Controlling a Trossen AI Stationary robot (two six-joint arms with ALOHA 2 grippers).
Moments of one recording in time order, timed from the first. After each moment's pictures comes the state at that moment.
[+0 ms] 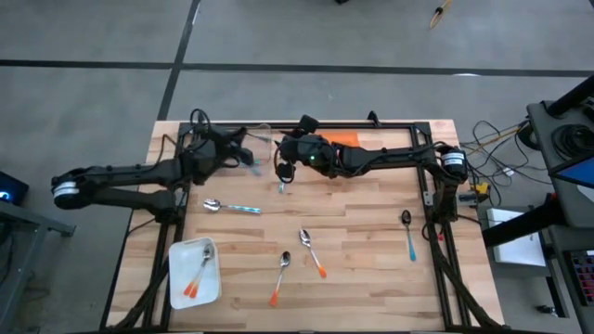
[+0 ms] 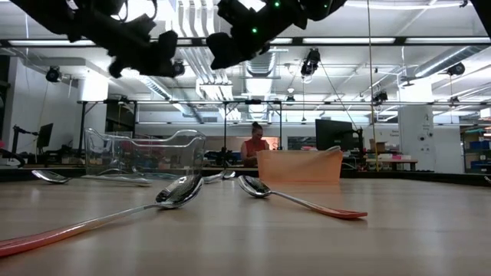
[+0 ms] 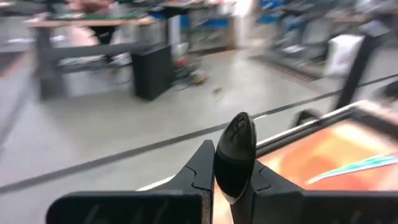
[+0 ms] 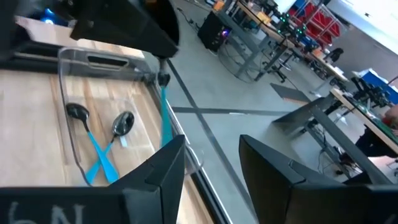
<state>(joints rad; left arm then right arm) 0.30 0.95 0.54 0.20 -0.71 -0.21 -0.14 1.86 1.49 0.09 0.53 -0.38</state>
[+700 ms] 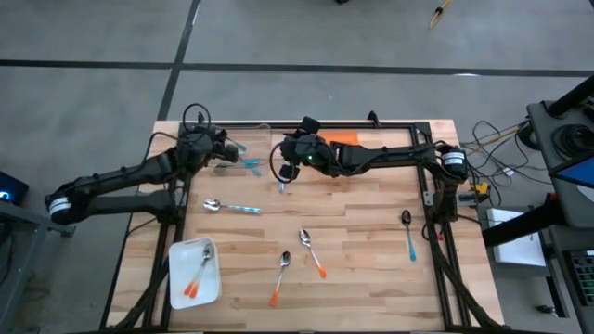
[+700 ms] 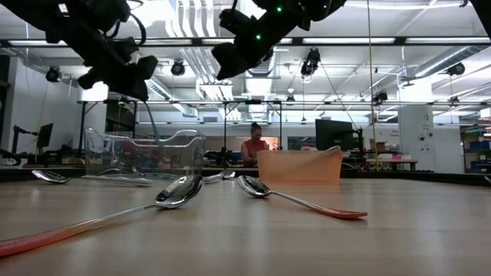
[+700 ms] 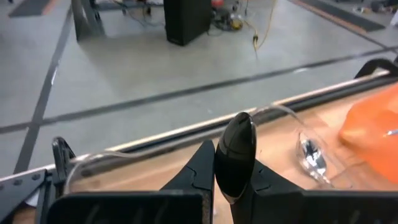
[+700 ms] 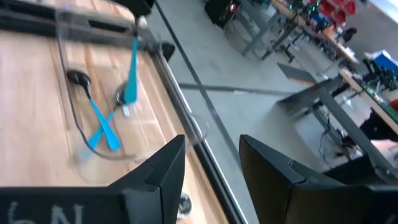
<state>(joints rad) 0.49 0.84 0.54 -0.20 -0.63 -0.36 -0.16 1.86 1.50 -0.06 0.53 -0.33</state>
